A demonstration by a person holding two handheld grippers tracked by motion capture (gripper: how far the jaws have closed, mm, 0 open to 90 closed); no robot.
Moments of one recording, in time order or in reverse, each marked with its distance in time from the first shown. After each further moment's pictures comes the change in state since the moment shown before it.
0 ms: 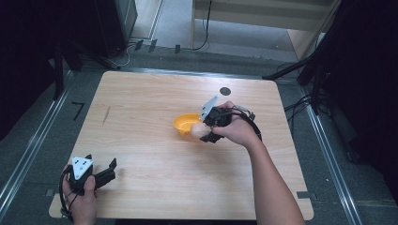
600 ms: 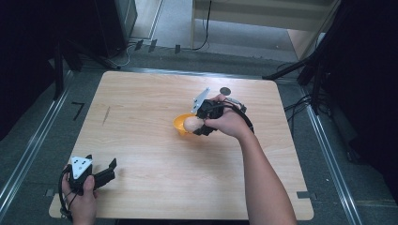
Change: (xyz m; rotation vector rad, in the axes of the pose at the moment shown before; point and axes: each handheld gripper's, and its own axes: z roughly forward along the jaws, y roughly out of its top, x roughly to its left) left arm 0.002 0.000 0.000 0.005 -0.013 -0.009; right arm -0.018 0.024 0.007 -0.010 0.010 -0.022
